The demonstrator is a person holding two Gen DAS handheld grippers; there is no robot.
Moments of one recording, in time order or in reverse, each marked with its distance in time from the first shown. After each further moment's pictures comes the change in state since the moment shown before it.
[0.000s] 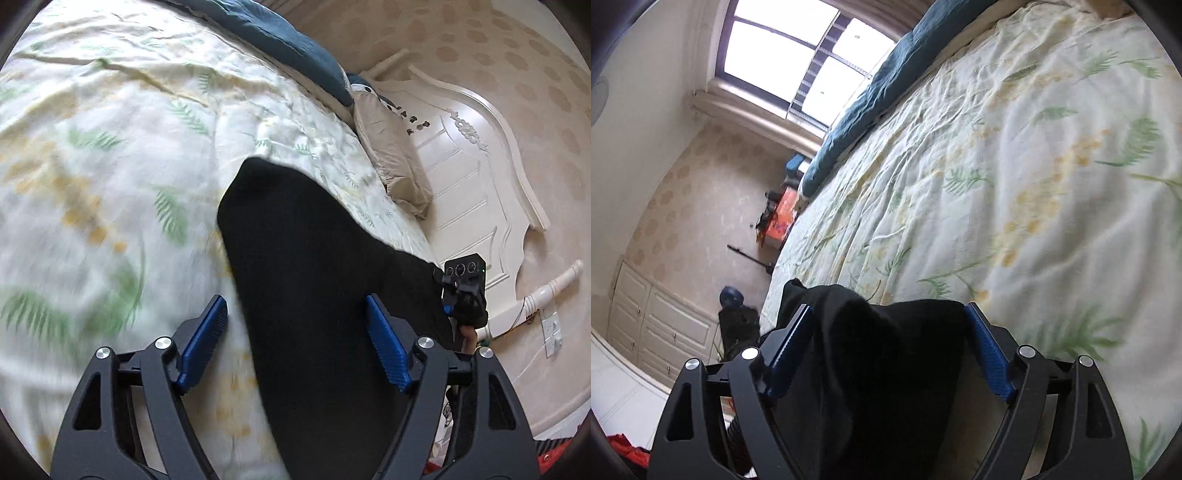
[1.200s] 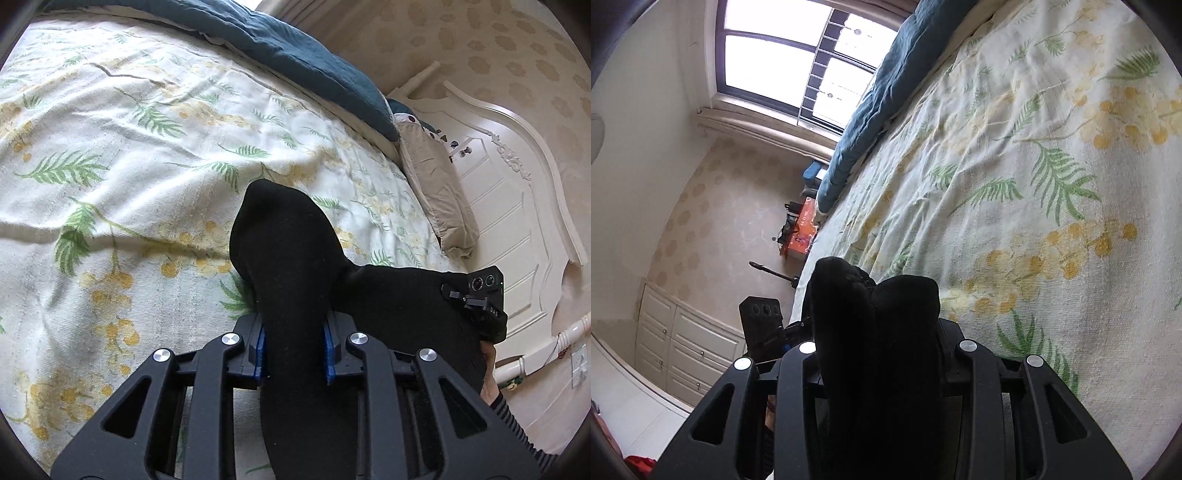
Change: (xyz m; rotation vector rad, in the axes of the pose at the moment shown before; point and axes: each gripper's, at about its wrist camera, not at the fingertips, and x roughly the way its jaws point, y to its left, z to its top) left arm 0.034 0.055 0.128 0.013 -0.047 0.134; right arm 0.105 -0.027 0.113 0.098 -0.015 0.158
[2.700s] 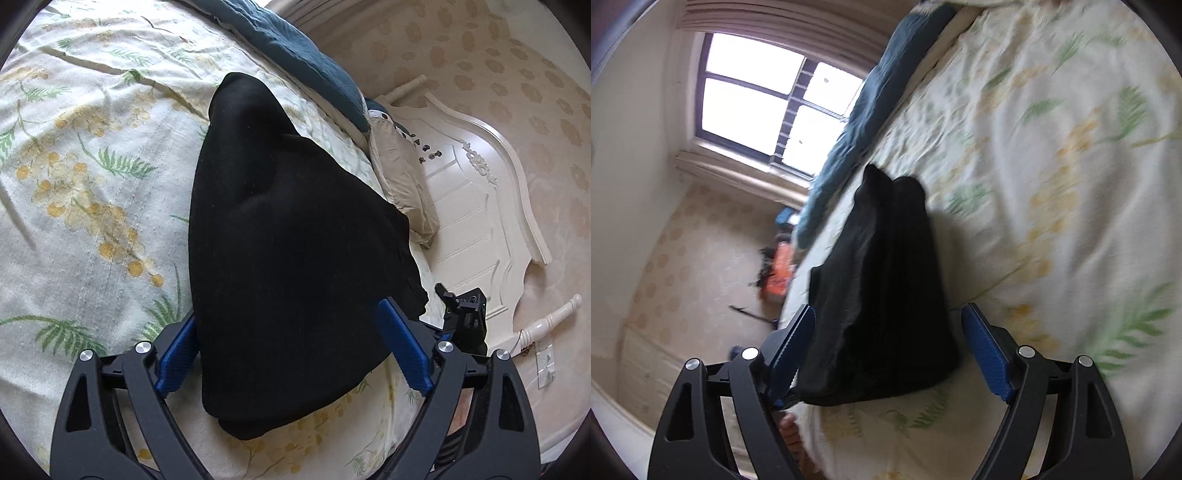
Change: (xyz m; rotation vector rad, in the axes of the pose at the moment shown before) left arm -0.059 -0.042 -0.119 -0.117 -0.025 -0.111; right arm -0.102 0.048 -0.125 0.104 -0.214 -0.209
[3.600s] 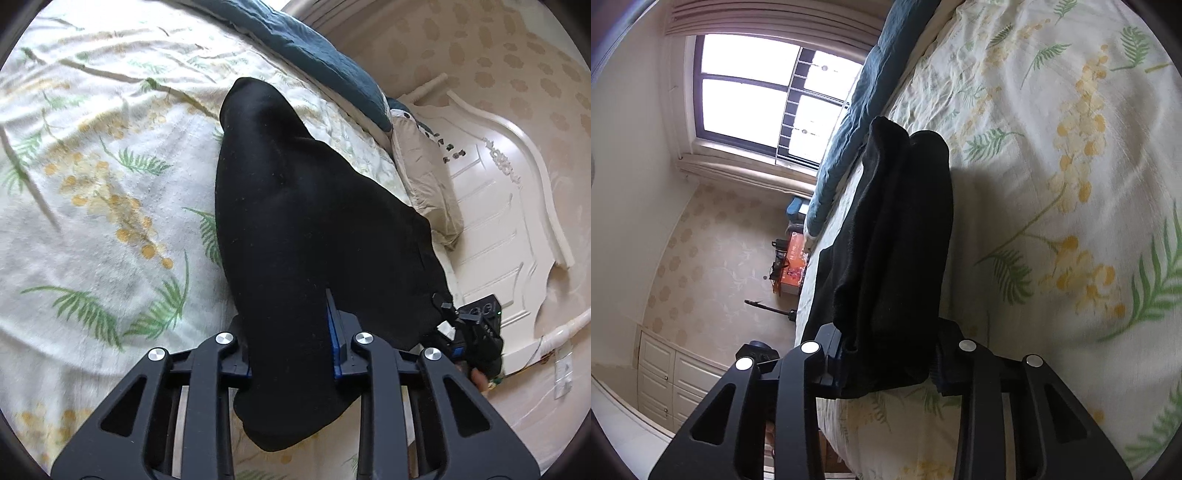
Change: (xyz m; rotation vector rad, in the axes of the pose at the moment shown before) left arm -0.008 -0.017 -0.010 -0.004 -0.007 0.136; right arm 0.024 0.003 -0.024 0.067 0.074 0.121
